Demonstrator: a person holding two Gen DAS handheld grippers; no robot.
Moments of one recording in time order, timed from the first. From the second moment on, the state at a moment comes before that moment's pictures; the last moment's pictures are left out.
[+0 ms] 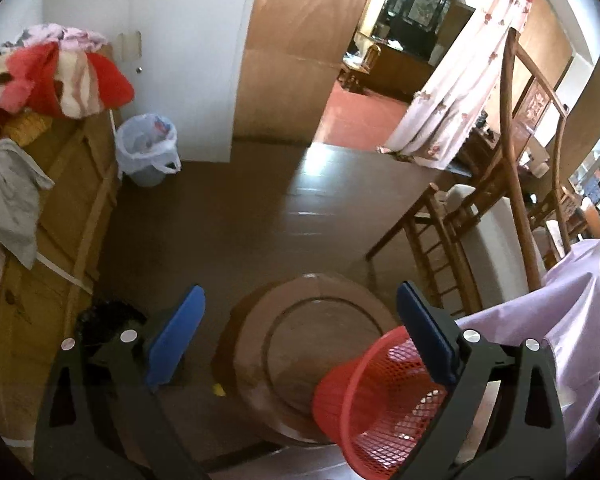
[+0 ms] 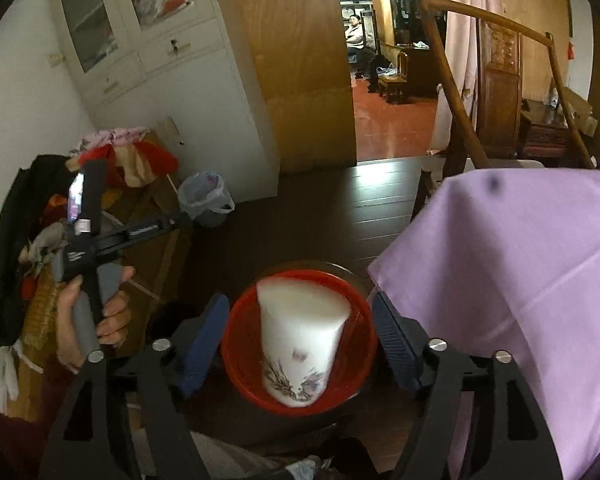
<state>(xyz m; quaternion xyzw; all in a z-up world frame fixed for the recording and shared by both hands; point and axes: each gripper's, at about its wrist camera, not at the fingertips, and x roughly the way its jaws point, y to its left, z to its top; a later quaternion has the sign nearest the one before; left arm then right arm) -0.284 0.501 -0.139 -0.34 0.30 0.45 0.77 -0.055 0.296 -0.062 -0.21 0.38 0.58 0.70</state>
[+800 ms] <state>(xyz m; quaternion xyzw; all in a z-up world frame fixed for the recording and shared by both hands) -0.181 0.393 -0.098 -0.29 0.33 0.28 0.85 0.025 0.116 -0.005 -0.10 0.32 0.47 0.82</state>
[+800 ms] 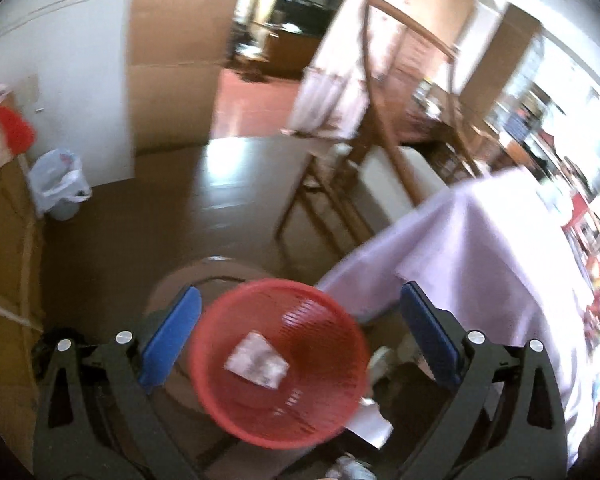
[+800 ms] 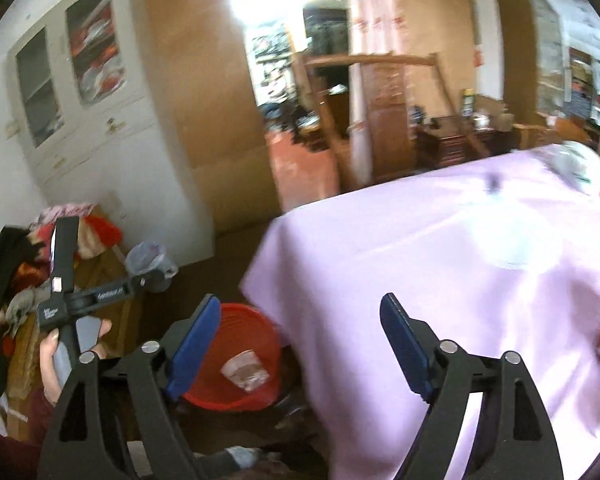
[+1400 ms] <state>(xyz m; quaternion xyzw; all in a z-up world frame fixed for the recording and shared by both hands) 0.048 0.153 -0.031 -0.10 0.38 -0.02 0.92 0.122 -0.226 0.000 0.02 0.31 0.17 0.94</state>
